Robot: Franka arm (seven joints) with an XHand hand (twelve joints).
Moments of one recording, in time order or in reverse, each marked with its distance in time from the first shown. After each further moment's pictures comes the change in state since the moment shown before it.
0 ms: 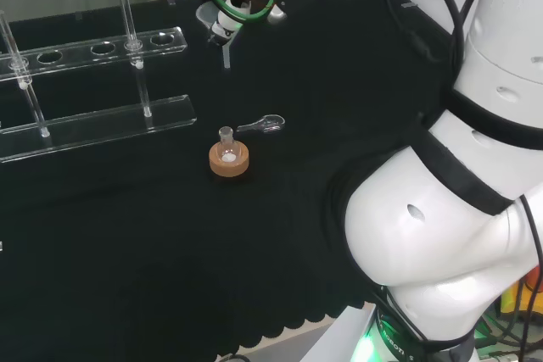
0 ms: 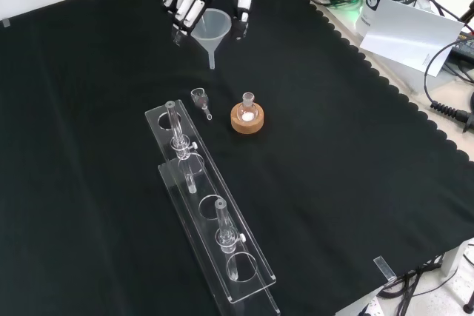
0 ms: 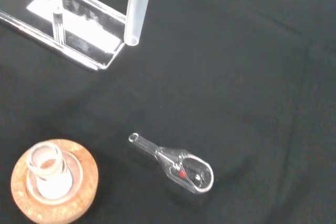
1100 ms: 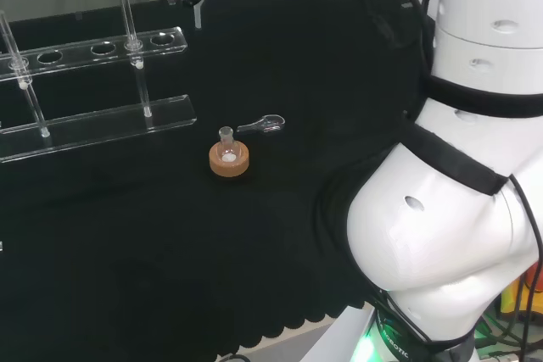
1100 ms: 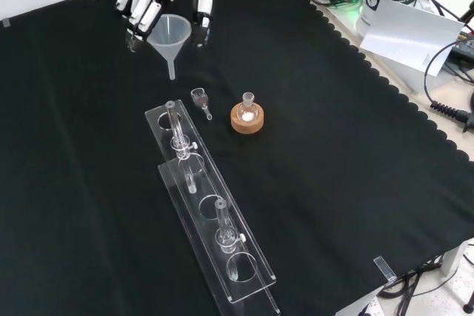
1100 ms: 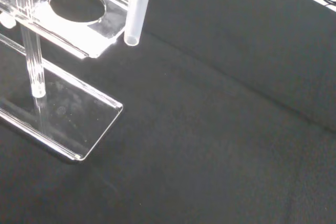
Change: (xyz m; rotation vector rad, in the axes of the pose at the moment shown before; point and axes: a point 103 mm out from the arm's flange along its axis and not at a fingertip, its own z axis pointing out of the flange) arm -0.024 0.076 -0.051 -0.082 -0.007 -0.038
